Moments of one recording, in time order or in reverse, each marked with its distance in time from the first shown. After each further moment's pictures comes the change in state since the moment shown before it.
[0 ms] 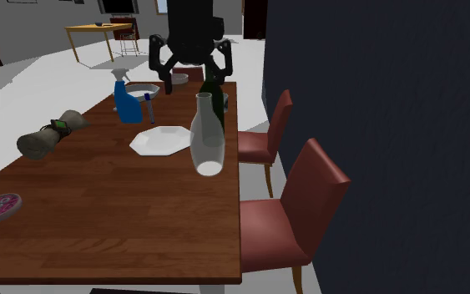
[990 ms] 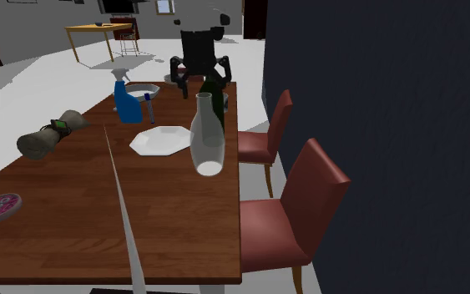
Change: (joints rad) arm 0.007 0.442 0.041 0.342 -0.117 0.126 0.130
